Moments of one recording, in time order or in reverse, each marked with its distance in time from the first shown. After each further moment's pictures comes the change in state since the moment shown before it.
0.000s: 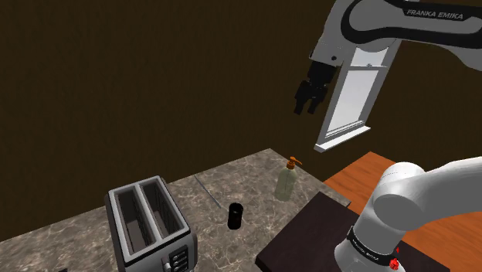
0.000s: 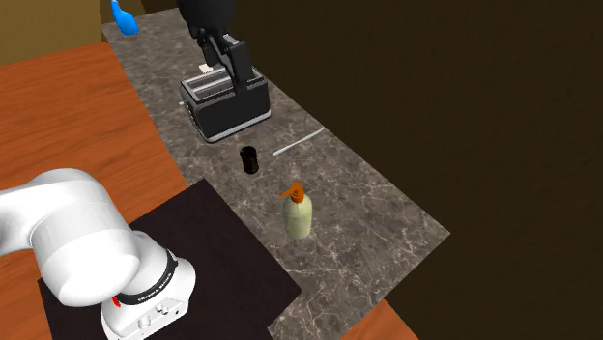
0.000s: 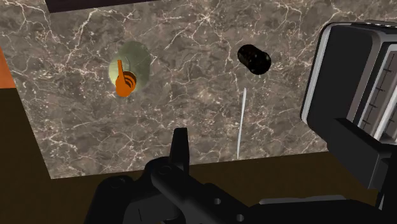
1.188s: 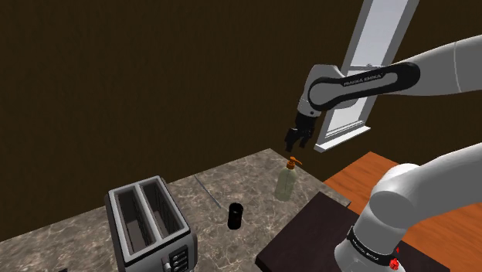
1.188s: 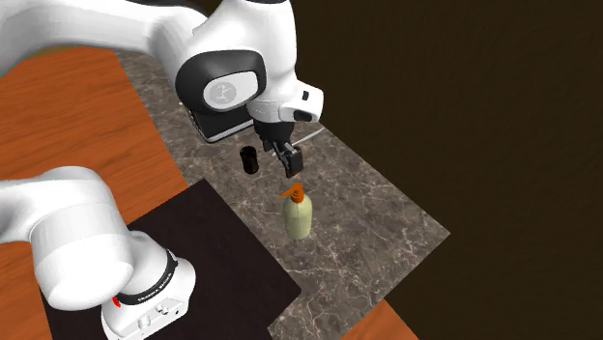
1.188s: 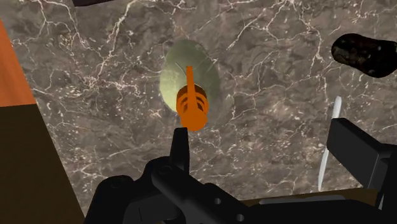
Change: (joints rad) arm -0.101 0.182 -0.080 -0.350 -0.131 0.493 -0.085
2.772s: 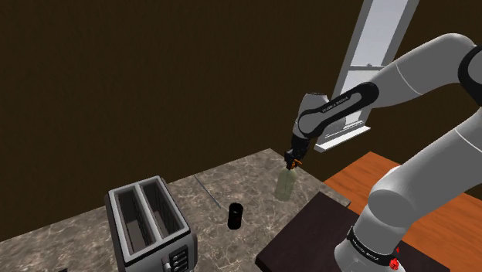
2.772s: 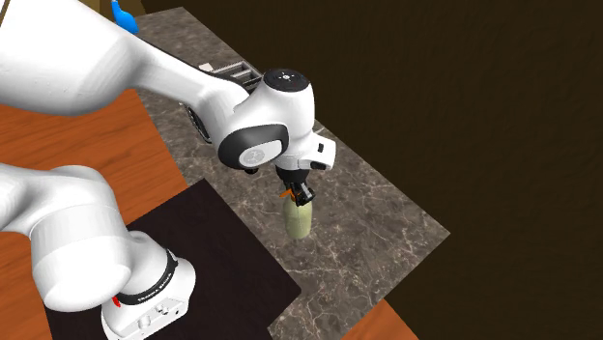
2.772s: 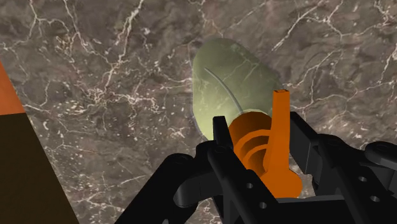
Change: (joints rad) arm -0.038 0.260 -0.053 -0.098 -0.043 0.353 -0.037
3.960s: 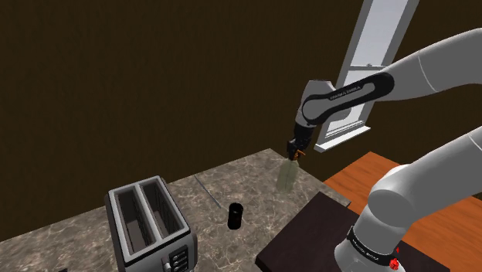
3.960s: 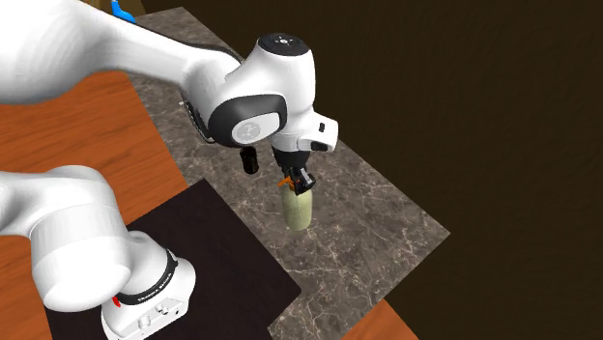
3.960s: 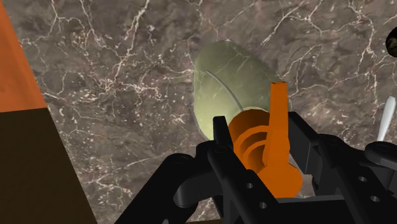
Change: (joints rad) arm -0.005 -0.112 0.015 0.060 -0.006 -0.172 0.014
